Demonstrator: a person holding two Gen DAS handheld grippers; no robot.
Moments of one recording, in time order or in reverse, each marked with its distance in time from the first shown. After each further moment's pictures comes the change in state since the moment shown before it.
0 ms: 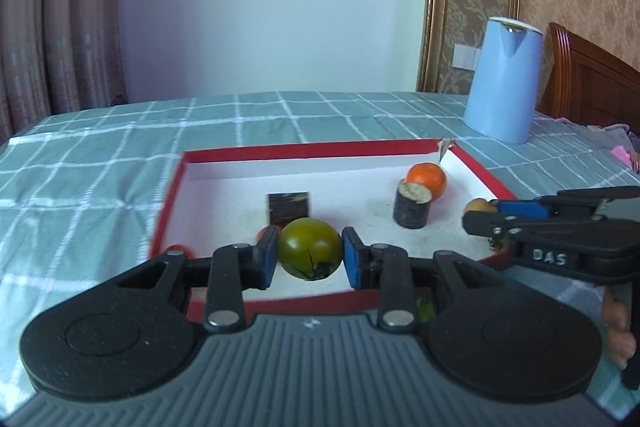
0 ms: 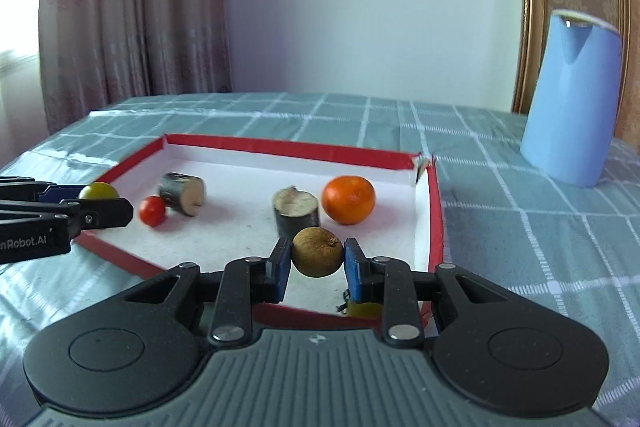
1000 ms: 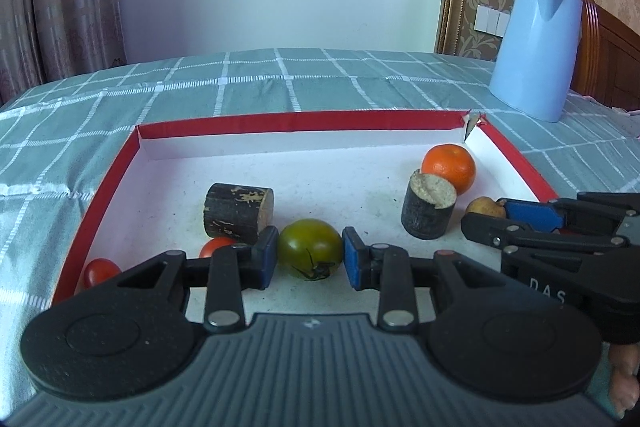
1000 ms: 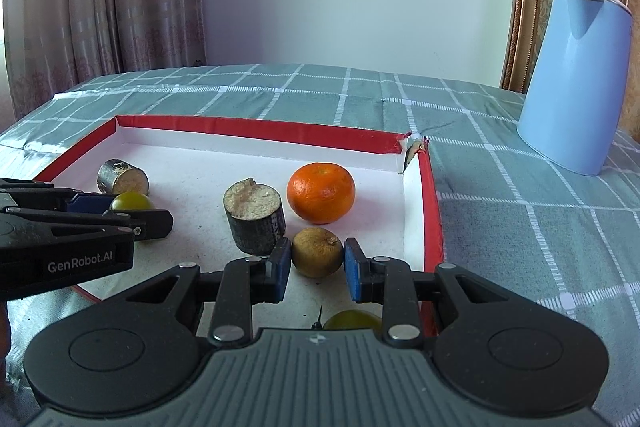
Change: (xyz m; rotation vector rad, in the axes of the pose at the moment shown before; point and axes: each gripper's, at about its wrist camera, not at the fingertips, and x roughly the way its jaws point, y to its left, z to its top) left arm 0.073 -0.018 0.012 -0.029 0.127 0.046; right arm 0.041 -0.005 0.007 -0.004 0.069 -0.051
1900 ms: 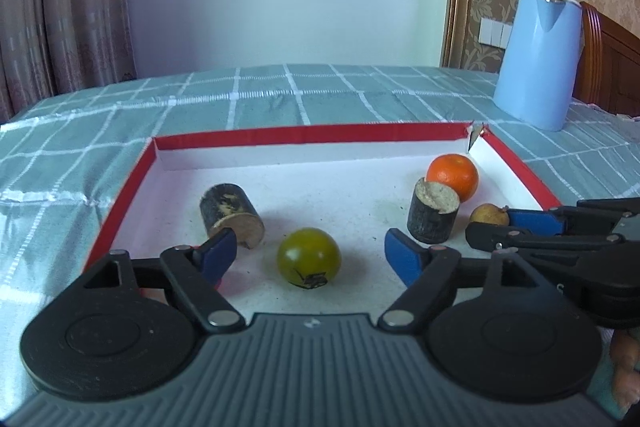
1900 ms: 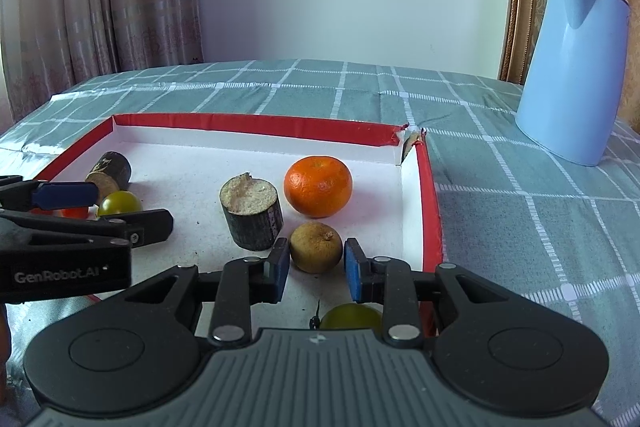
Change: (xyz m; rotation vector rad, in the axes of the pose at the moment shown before) left arm -0.015 0.001 -0.005 0.007 -0.061 0.029; right arm 0.001 -0.004 -0.002 0.029 0.012 0.011
